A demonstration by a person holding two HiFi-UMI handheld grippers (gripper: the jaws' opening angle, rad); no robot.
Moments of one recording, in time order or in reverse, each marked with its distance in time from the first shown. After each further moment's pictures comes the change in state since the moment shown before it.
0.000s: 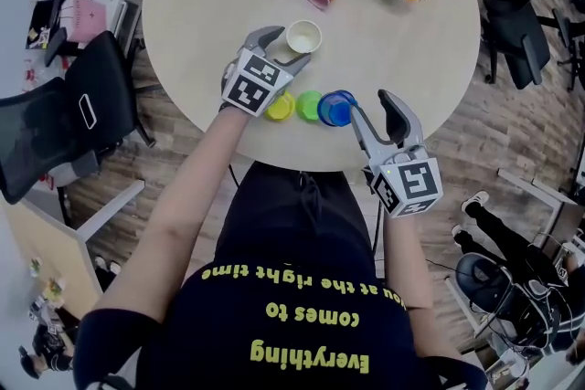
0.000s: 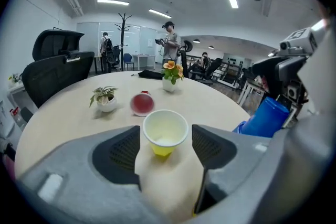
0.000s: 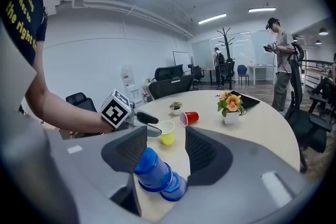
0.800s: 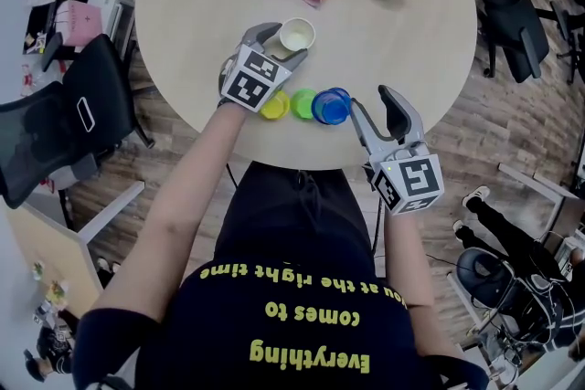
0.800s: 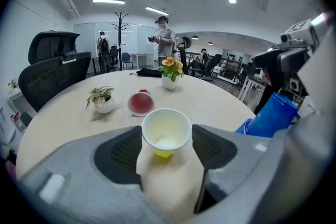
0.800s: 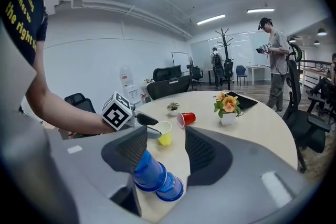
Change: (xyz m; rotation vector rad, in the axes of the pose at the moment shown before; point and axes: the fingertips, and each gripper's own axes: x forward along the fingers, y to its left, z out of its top) left arm 0.014 0.000 0.001 0.035 0.027 0.009; right arm -0.005 -0.013 0.003 0.006 -0.004 -0.013
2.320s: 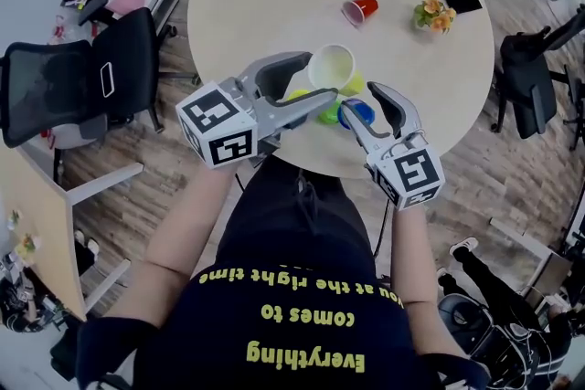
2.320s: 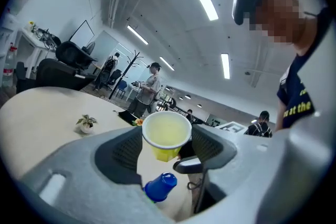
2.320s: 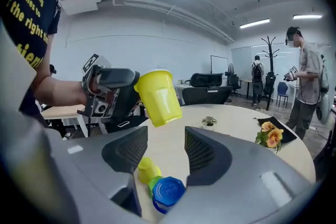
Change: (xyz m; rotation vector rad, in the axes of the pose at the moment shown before) left arm -0.207 -0.078 0.100 -0.391 -0.569 -0.249; right arm 0.018 0.087 0.032 -0.290 -0.010 0.331
